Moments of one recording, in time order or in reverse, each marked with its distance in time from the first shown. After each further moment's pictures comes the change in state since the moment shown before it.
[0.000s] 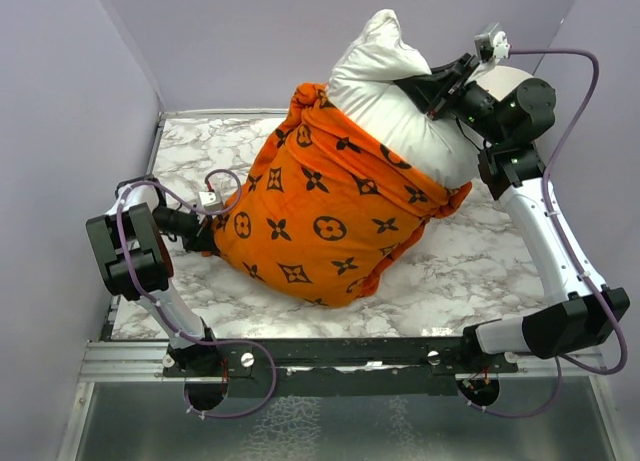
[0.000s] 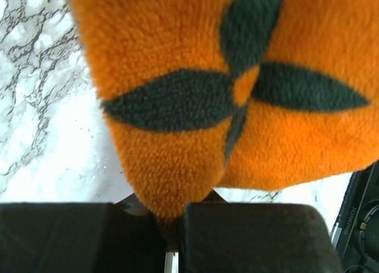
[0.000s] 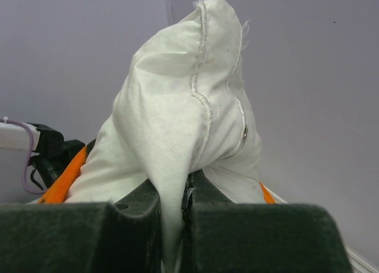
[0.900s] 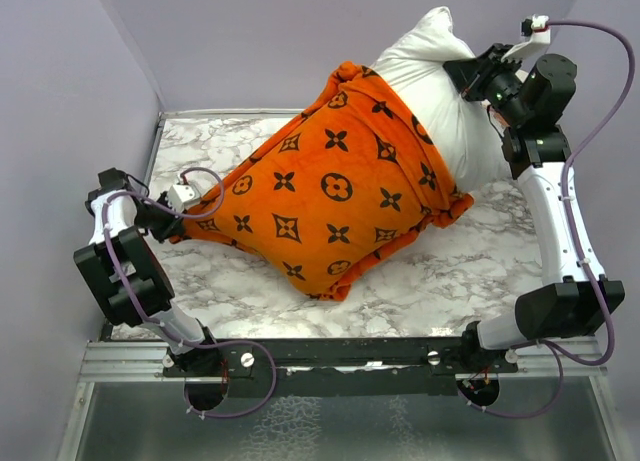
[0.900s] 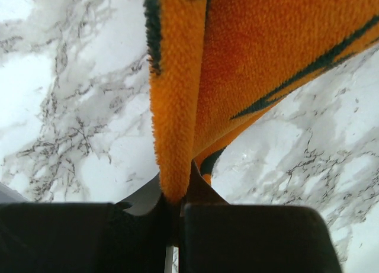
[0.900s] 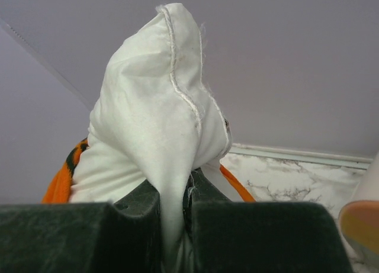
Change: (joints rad) left arm 0.140 -0.163 0.010 0.292 -0.196 -0.103; right arm -0.196 0.090 0.165 -0.336 0.320 0.105
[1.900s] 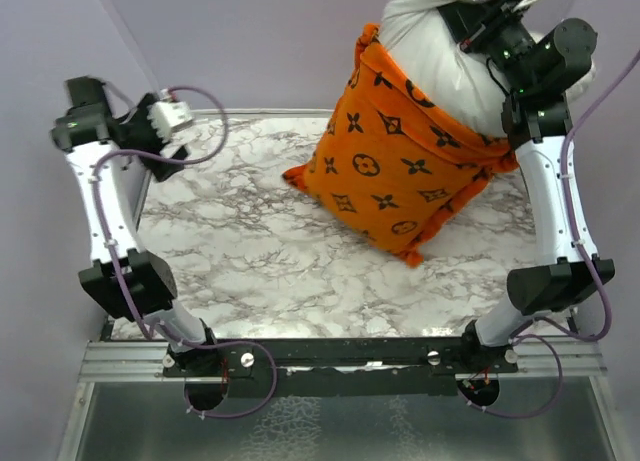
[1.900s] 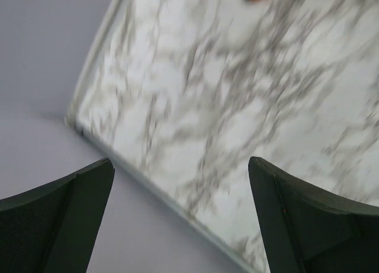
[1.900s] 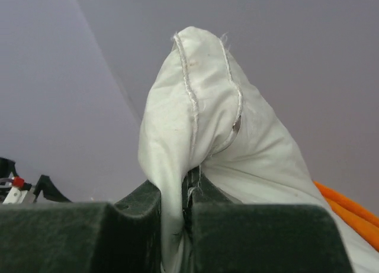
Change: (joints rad) left arm -0.040 0.036 0.709 -0.304 0.054 -0.118; right arm 0.038 0.135 0.272 0.183 -0.119 0.181
